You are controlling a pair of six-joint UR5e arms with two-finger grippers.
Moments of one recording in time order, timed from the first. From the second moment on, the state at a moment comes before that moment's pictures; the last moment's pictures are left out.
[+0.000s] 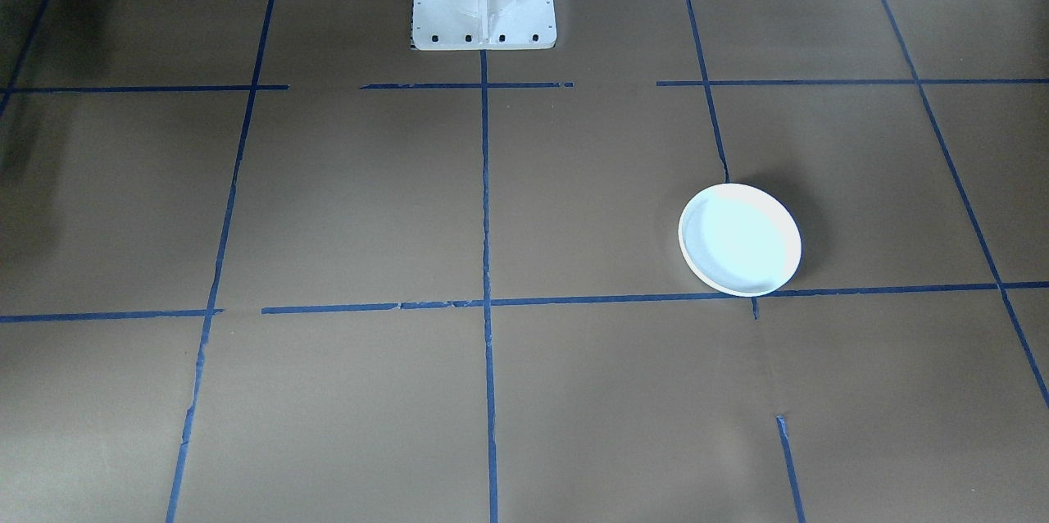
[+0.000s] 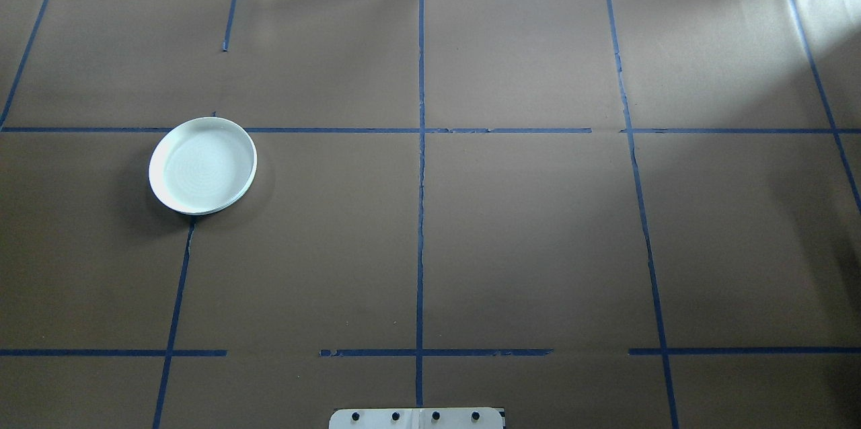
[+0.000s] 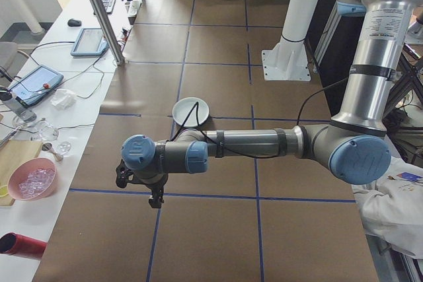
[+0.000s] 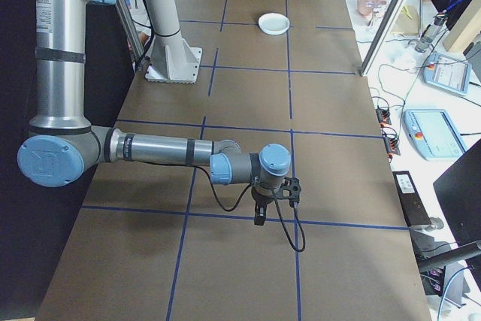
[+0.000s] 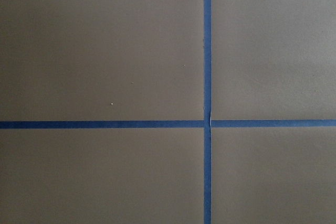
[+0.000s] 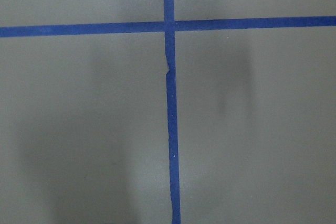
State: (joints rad) left arm -1.62 -1.71 -1.41 -1.58 -2.45 0.06; right arm 1.41 -1.65 1.56 -1.44 2.31 0.21
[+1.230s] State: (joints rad) left arm -1.61 -1.68 -1.43 -1.64 -2.33 0.02; right arm 1.41 -1.65 1.56 -1.44 2.31 0.21
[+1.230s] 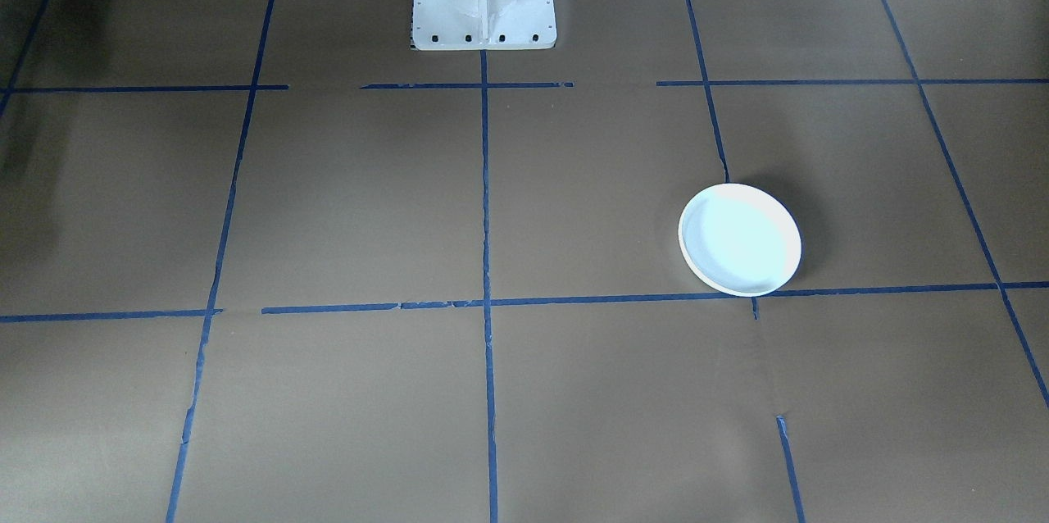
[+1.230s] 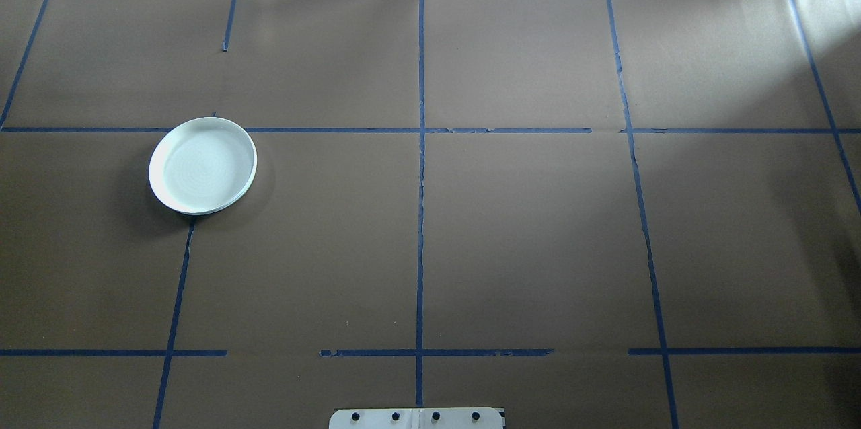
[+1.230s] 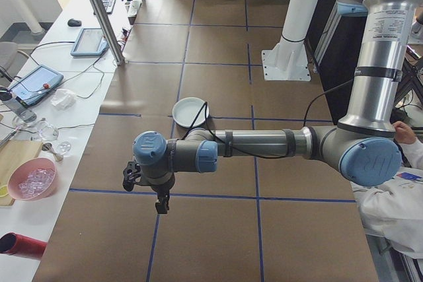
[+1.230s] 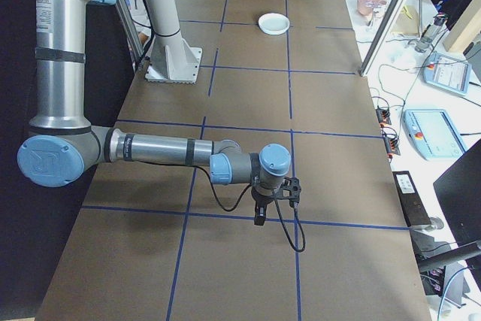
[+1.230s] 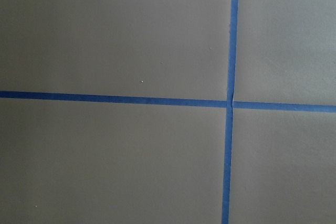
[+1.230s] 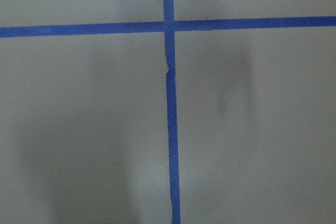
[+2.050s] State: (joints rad) left arm -1.61 -1.64 -1.43 -1.82 -2.34 0.02; right arm 1.41 -1.65 1.56 -1.44 2.31 0.21
